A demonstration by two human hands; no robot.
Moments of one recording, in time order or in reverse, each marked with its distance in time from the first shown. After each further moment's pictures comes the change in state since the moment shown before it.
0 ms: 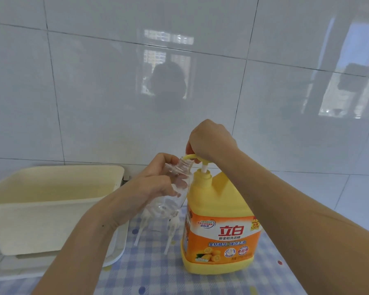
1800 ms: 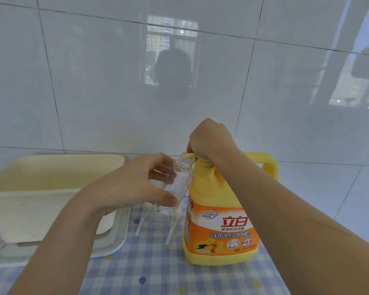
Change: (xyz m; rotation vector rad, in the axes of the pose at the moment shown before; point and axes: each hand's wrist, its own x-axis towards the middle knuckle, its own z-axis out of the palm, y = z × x) left_hand -0.014 0.005 -0.013 0.516 0.011 -0.137; right_hand -0.010 0.005 0.013 -0.003 -0.041 -0.007
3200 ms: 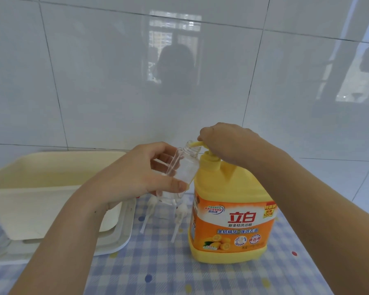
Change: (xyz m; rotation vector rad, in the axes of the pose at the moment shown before) left_hand -0.001 0.005 -0.001 -0.124 0.109 0.062; right_hand -0.014 0.020 -0.013 -0.305 -0.127 -0.203
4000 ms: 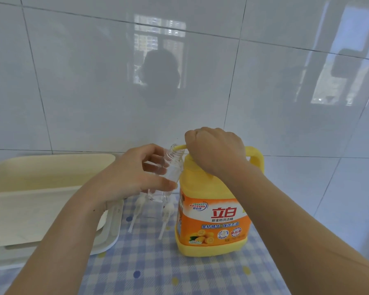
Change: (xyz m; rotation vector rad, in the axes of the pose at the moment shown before) left_hand 0.004 0.000 0.012 0.018 0.037 -0.022; right_hand -0.029 -0.011 0.009 -0.045 0.267 0.046
